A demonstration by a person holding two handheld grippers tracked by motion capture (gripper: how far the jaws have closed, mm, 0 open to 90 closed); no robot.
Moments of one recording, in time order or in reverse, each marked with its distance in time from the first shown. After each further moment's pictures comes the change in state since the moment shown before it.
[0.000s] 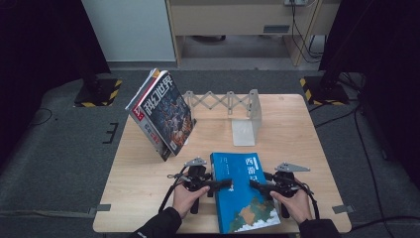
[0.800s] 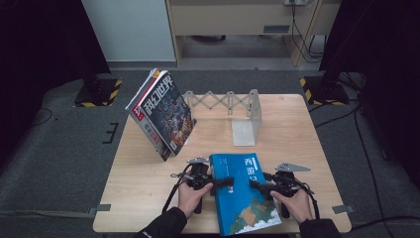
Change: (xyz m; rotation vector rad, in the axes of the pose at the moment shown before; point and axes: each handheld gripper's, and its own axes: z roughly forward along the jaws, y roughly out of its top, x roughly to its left) left arm 0.005 0.004 0.007 0.008 -0.027 -0.131; right arm -0.003 0.000 0.000 0.000 0.022 0.006
